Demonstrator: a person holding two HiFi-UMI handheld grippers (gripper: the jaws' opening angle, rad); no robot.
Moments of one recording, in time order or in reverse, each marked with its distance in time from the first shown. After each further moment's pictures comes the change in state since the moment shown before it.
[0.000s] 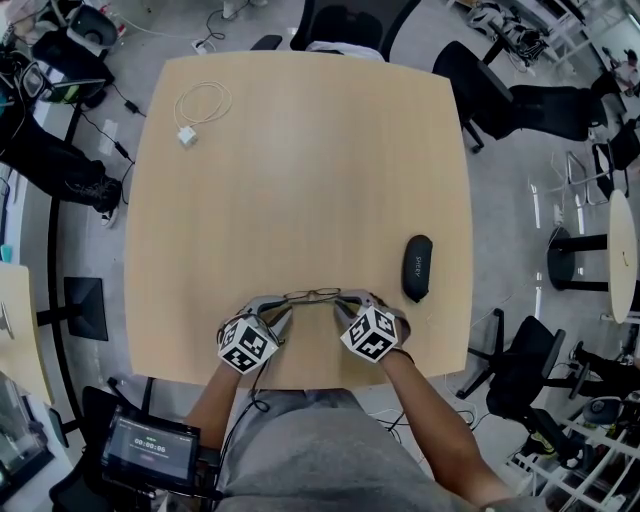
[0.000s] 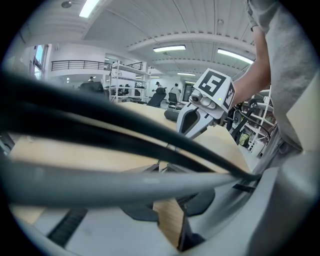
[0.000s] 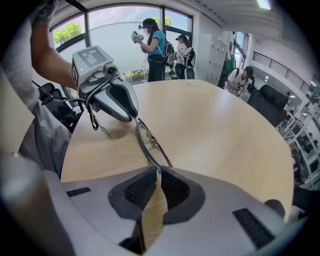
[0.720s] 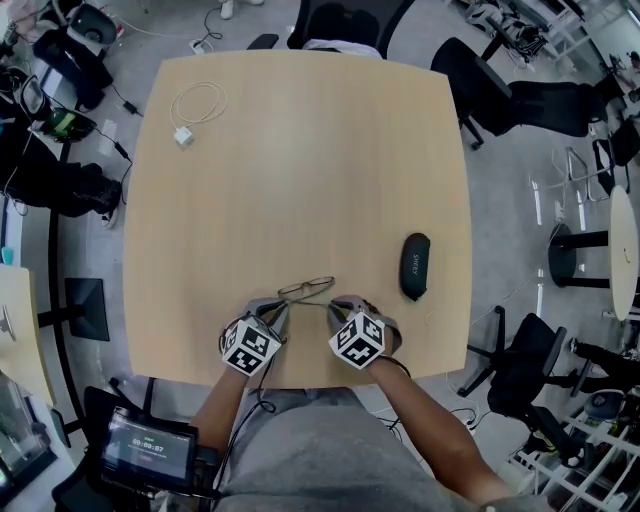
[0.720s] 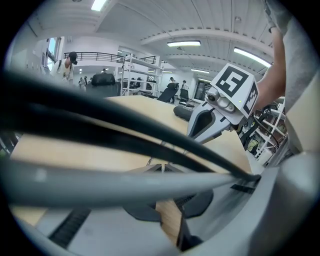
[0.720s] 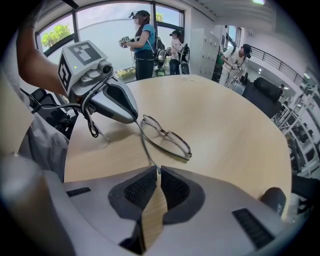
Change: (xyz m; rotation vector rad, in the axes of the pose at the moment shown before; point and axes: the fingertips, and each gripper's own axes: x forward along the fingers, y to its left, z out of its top) left arm 0.003 0.004 -0.005 -0.126 0.062 0.083; right arm 0.001 0.013 0.002 0.080 0.046 -0.030
